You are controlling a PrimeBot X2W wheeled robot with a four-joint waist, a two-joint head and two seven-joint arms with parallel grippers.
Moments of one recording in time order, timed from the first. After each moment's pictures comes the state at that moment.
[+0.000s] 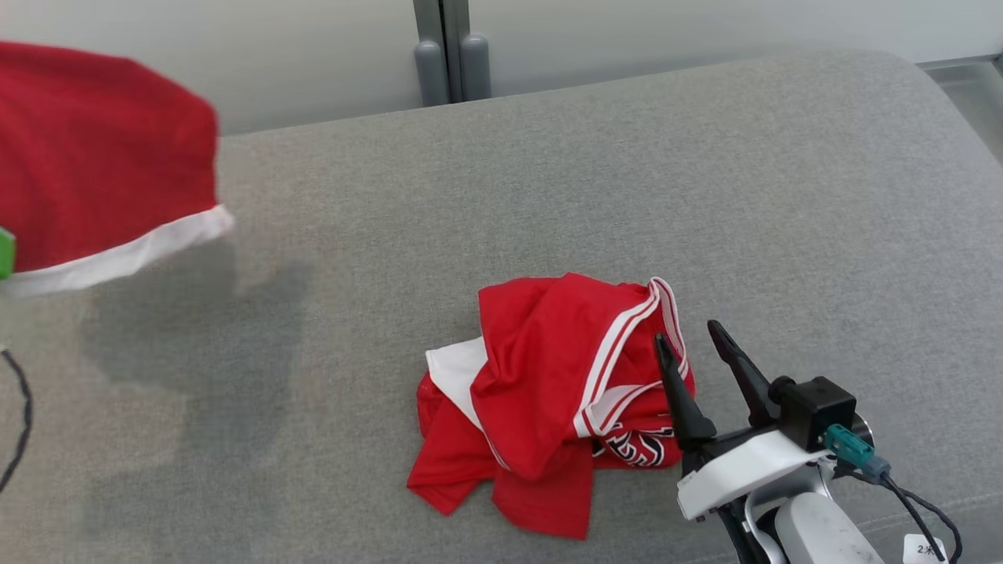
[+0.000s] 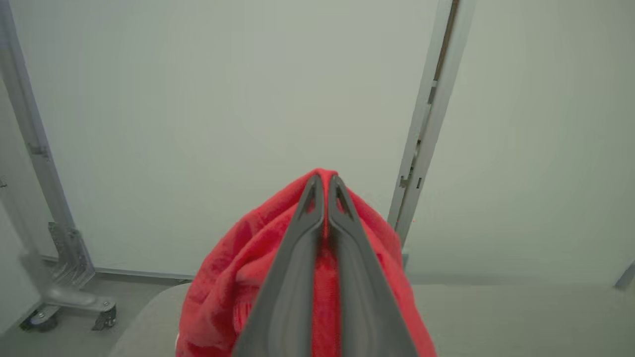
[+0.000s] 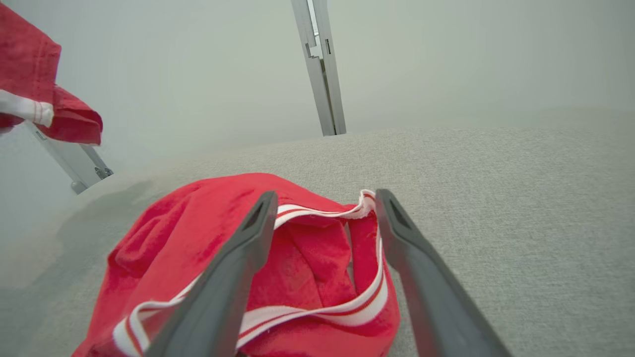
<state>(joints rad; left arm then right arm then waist) -0.50 0.52 0.02 -0.12 -0.66 0.11 0.31 -0.12 -0.05 0.21 0.26 0.24 0.13 -0.26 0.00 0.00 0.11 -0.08</state>
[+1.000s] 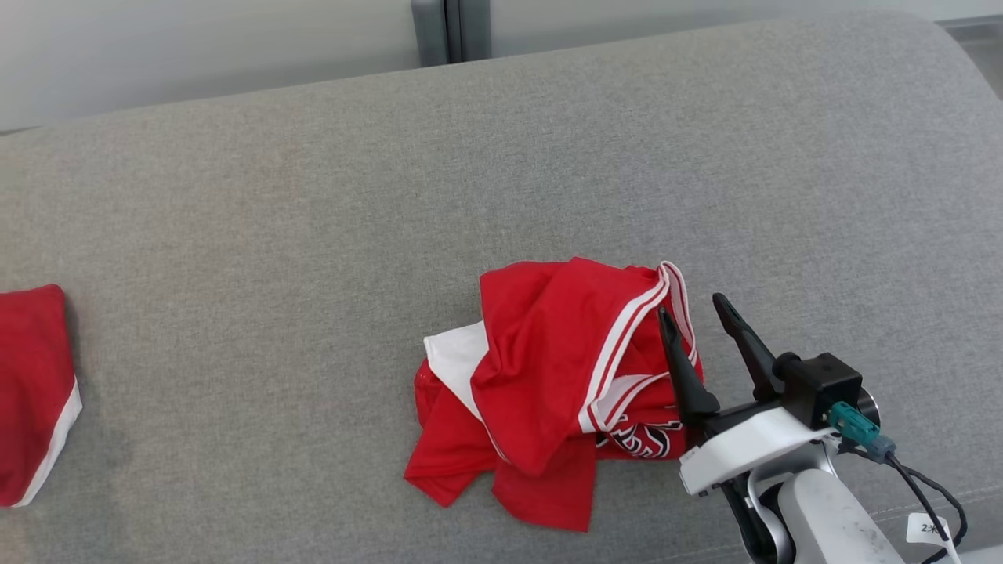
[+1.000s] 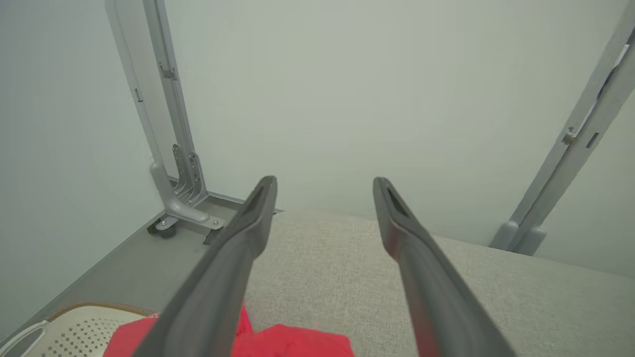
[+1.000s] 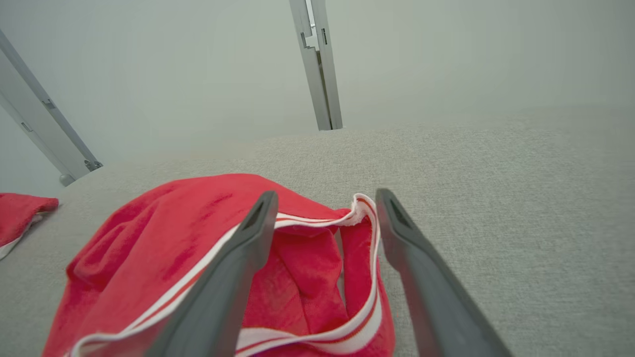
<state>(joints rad) -0.56 0.57 0.09 0.64 -0.61 -0.03 -0.12 -0.17 -0.05 0.20 0.25 0.23 0.13 -0.26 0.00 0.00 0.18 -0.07</state>
